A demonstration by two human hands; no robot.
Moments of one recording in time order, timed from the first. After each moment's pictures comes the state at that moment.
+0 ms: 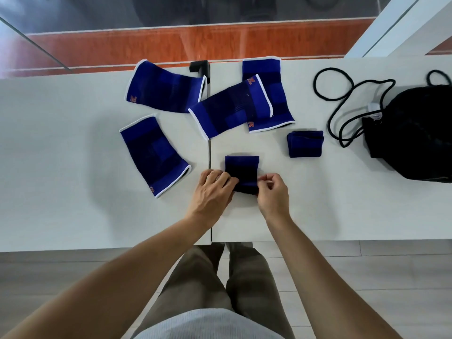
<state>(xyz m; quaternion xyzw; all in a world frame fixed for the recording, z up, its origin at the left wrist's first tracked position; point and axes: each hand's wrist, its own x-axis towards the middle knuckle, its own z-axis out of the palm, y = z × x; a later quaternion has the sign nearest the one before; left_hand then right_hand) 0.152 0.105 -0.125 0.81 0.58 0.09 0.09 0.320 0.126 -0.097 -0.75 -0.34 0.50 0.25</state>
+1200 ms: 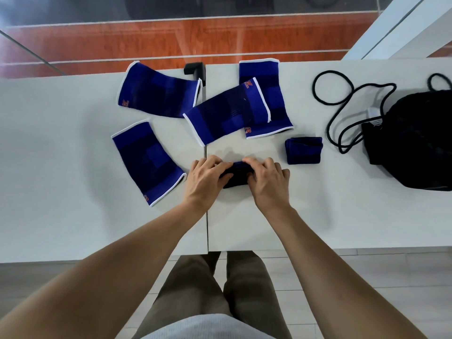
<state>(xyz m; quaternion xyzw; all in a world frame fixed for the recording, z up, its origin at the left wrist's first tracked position) 0.146 0.159 -0.127 0.71 0.66 0.15 0.20 0.324 0.173 -0.115 -0.66 -0.72 0.23 0.04</state>
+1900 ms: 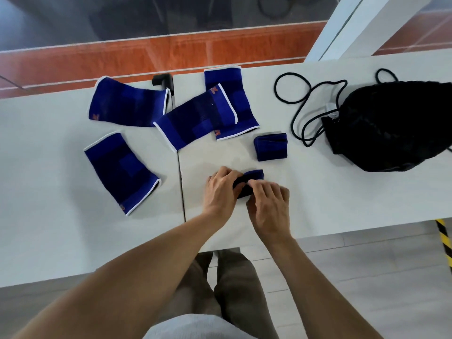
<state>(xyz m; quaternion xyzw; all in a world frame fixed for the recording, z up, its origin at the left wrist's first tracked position) 0.249 0.143 -0.110 0.65 0.66 0.15 0.33 0.387 0.102 -0.109 -0.66 -0.73 0.14 0.12</state>
